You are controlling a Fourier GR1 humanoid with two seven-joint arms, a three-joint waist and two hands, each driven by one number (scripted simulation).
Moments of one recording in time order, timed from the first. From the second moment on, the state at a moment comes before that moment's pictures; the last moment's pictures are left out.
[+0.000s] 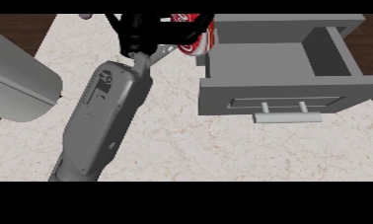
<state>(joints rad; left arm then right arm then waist) -0.86 0.00 -0.08 -1.25 0.24 0.45 0.20 0.47 -0.02 -0.70 -2.28 -0.56 0.48 0.24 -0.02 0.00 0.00</state>
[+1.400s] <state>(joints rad) -1.36 0.00 -0.31 -0.64 0.63 0.64 -0.01 0.39 -0.02 -0.66 -2.28 -0.52 0.45 0.27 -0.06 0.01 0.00</state>
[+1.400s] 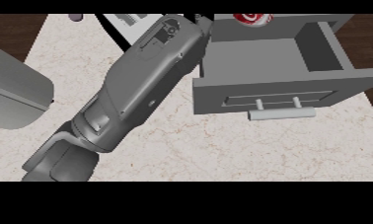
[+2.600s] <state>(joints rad) -1.41 0.00 -0.56 -0.45 0.89 0.76 -0.11 0.34 -0.04 -0.63 -2.31 -0.52 0.43 0.32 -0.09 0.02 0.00</state>
